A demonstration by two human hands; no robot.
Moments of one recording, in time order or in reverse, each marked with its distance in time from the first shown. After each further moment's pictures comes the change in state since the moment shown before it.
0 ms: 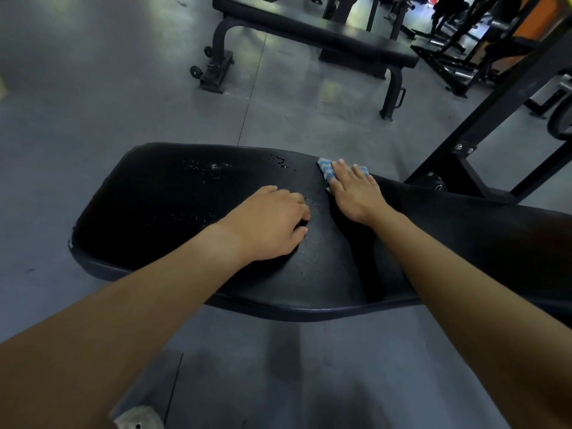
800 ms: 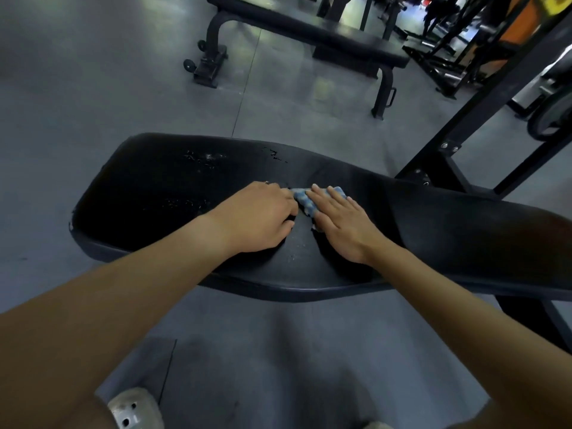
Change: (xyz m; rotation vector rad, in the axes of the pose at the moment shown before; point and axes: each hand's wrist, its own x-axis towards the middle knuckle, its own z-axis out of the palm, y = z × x) left_hand -0.016 0.008 -0.010 0.036 -0.006 0.038; right_hand -0.100 -0.011 0.007 0.020 -0.061 -0.232
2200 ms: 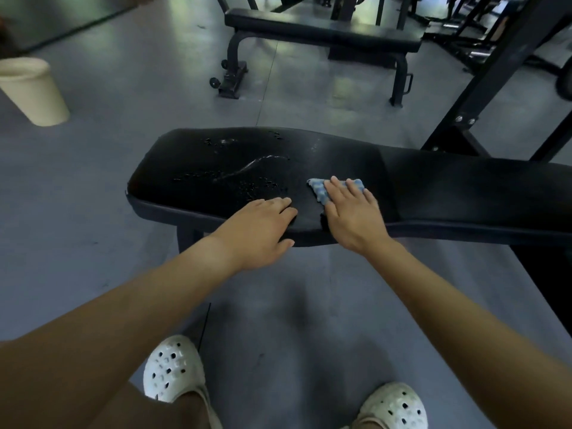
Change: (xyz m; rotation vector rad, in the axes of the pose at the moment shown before) left_hand -0.084 0.100 -0.004 0.070 -0.160 -0.156; right_hand -0.082 -0.012 0.030 -0.037 0.210 0.135
